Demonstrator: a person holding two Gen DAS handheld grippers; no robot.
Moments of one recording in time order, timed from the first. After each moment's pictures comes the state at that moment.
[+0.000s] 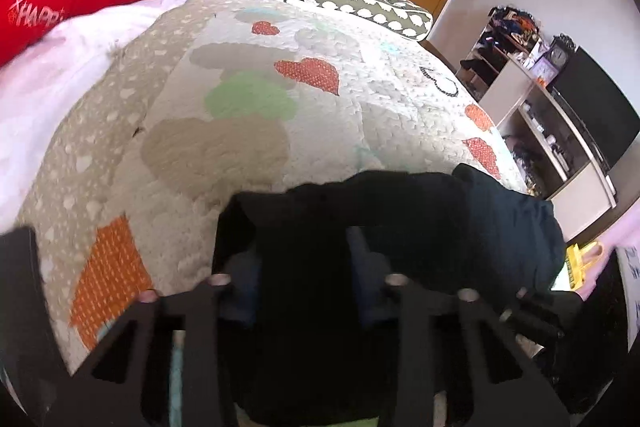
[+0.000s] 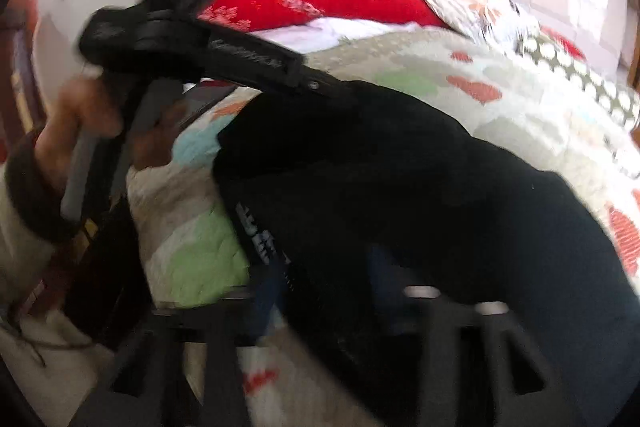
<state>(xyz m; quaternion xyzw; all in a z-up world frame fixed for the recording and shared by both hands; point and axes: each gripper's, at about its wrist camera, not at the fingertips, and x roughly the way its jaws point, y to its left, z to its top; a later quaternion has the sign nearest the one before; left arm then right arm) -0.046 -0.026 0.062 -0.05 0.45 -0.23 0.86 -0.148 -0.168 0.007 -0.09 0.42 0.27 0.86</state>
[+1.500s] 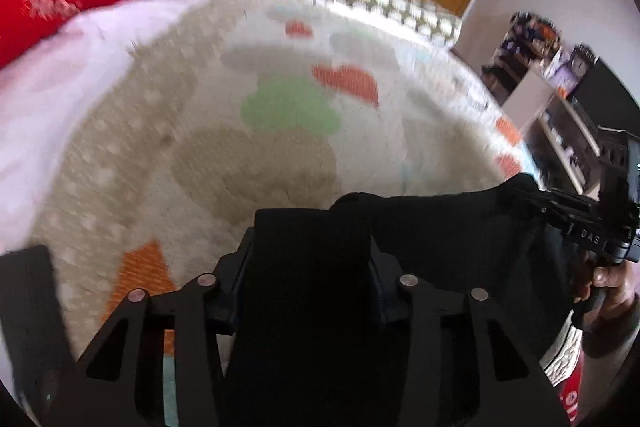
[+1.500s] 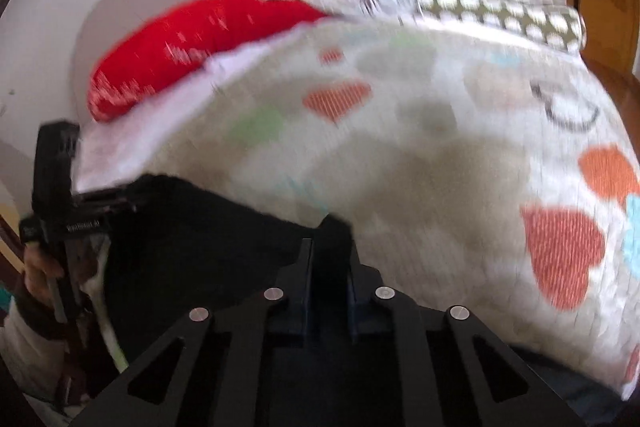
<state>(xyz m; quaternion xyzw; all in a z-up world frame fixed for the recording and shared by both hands) -0.026 -0.002 0.063 -0.06 0.44 -0.19 0.87 -0.042 -0.271 0.056 0.01 0.42 0.19 0.89</state>
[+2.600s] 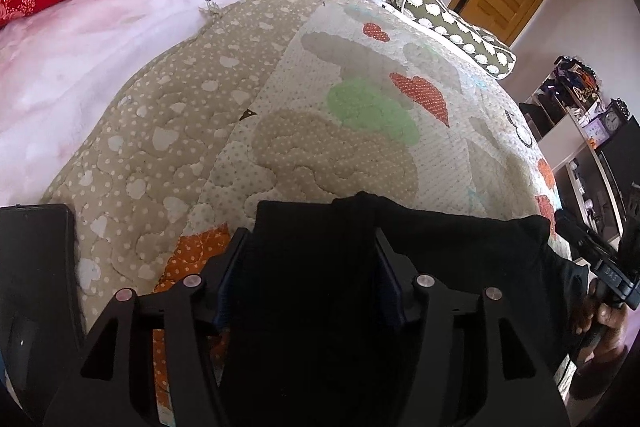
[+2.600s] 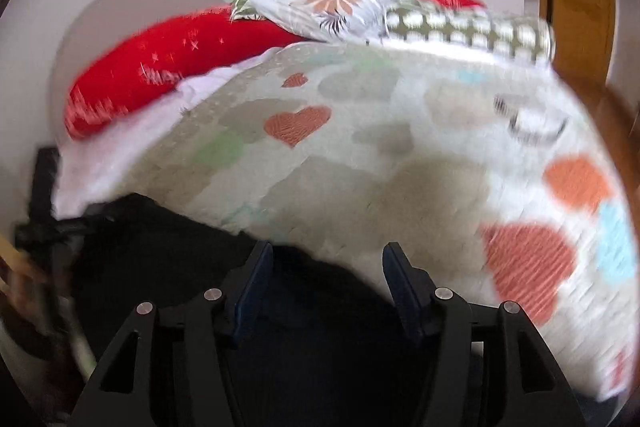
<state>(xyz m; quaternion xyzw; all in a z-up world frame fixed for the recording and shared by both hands) -0.006 0.034 0.022 -0.12 0.48 -0.11 0.86 -0.038 -0.283 0.038 -0.08 0.41 0.11 0.90</state>
